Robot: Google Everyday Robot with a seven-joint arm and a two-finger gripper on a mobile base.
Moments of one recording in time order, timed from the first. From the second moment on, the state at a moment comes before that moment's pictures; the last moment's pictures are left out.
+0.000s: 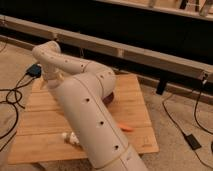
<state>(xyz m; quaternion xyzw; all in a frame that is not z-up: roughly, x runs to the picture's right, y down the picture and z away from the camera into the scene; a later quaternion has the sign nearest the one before) -0.326 -0.019 0.891 -0.32 0.10 0.54 0.77</state>
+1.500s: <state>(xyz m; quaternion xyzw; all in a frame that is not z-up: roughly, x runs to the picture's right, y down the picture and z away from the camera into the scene) -0.345 -0.014 0.863 -0.34 0.10 0.47 0.81</state>
